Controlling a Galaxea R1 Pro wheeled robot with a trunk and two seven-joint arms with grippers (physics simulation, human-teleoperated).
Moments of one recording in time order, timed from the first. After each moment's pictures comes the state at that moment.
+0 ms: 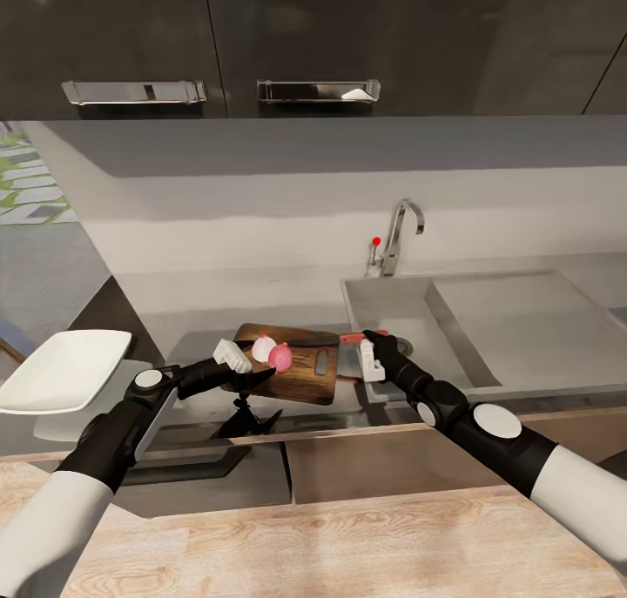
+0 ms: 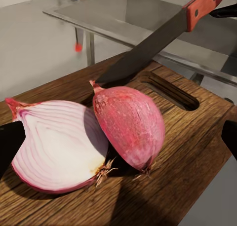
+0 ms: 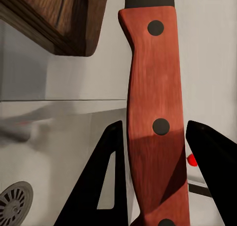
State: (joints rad) left arm -0.74 0.21 -0.23 -1.05 0.08 0.11 -0.80; right arm -0.89 -0.38 0.98 -1.14 0.80 0.16 0.05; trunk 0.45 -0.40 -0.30
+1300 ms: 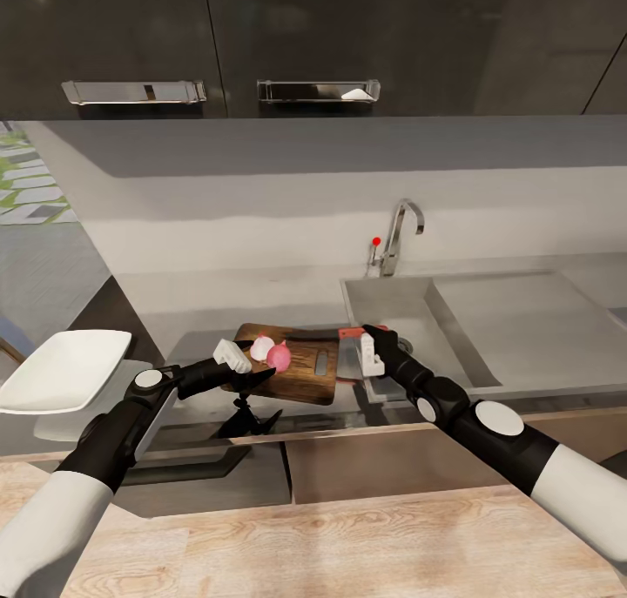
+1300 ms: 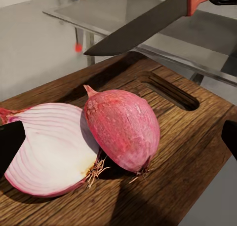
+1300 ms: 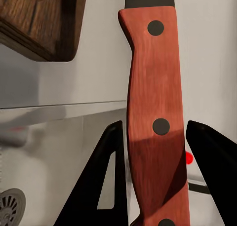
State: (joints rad) left arm -0.74 0.21 -0.23 -1.05 0.08 0.11 -0.80; right arm -0.89 -0.38 0.96 -1.17 0.78 0.16 0.05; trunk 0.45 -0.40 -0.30
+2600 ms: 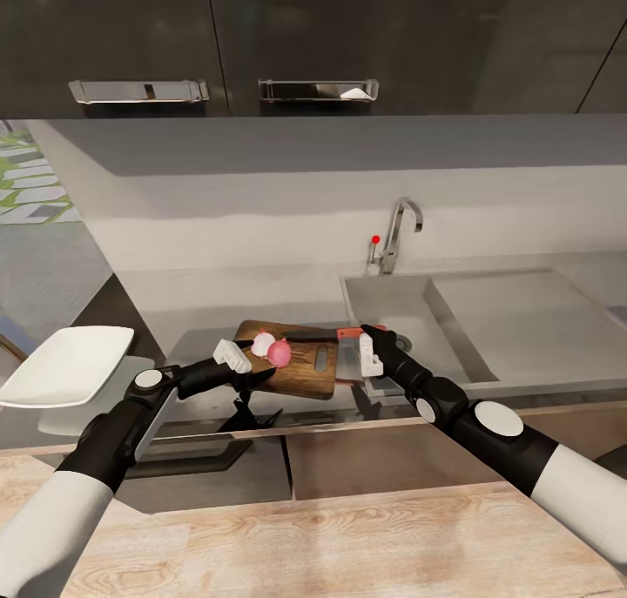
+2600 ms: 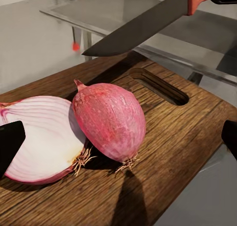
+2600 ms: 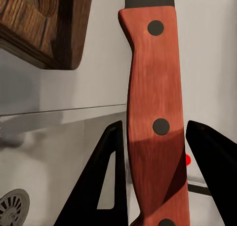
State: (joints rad) left arm -0.74 0.21 -0.23 -1.05 0.08 0.11 -0.80; right arm -0.89 -0.38 0.96 -1.18 0.78 0.16 0.05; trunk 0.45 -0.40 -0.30
